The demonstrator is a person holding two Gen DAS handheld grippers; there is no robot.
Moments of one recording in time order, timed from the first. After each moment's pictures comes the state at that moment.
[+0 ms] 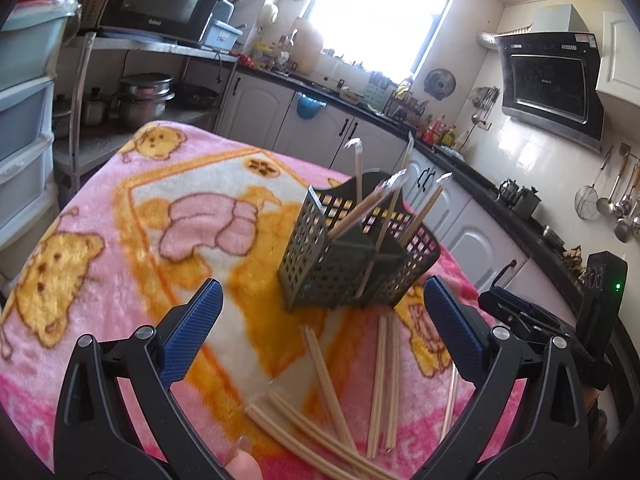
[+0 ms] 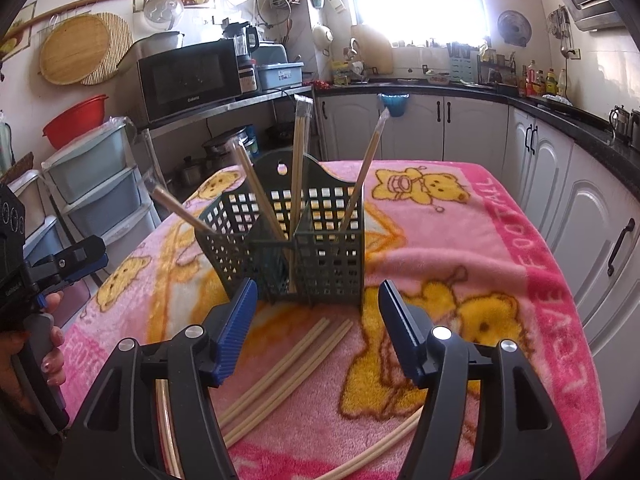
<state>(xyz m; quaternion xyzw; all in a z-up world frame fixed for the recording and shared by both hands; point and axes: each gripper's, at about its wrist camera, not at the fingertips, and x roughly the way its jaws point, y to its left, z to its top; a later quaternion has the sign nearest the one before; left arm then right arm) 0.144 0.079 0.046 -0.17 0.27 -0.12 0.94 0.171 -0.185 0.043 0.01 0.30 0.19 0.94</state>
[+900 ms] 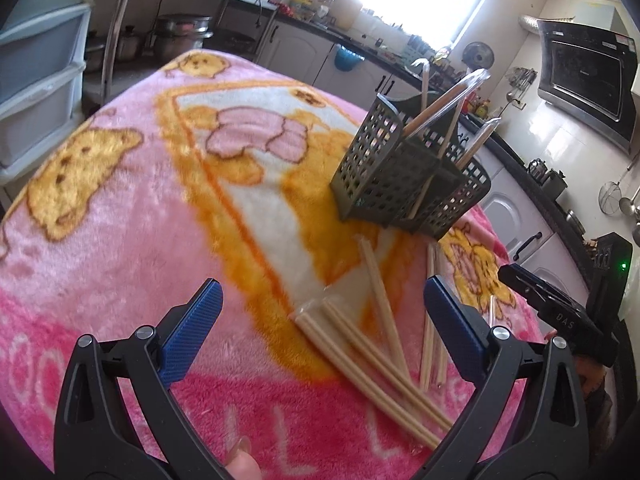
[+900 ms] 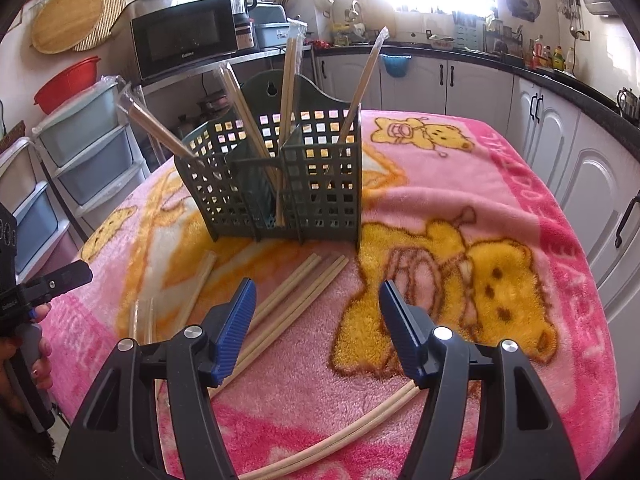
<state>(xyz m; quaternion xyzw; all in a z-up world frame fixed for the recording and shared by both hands) 0.119 0.099 -0.020 -0.21 0.36 -0.08 0.91 0.173 -0.186 -0.005 -0.01 0.36 0.19 0.91</state>
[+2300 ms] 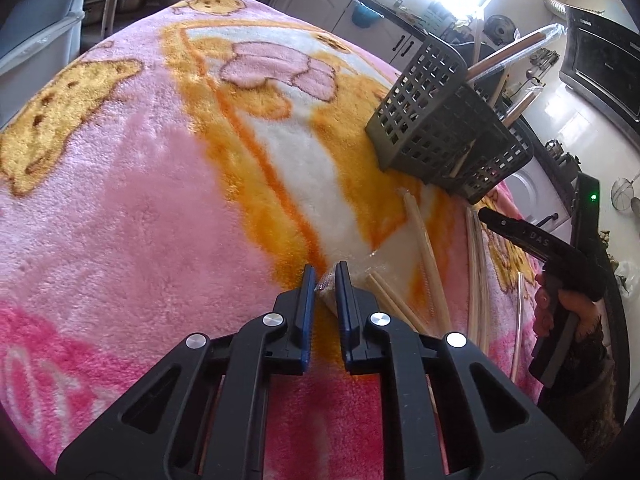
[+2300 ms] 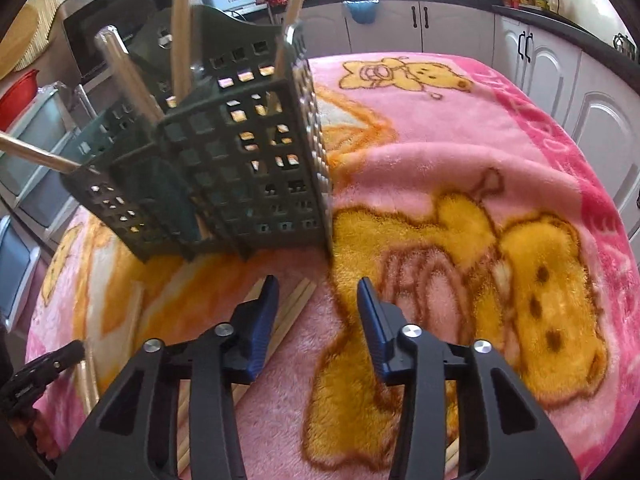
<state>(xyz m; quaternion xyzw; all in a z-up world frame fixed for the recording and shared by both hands) 0.140 0.109 -0.063 -0.22 0.43 -0.08 0.87 0.270 -0.181 -0.058 0.03 0.45 0.14 0.88</state>
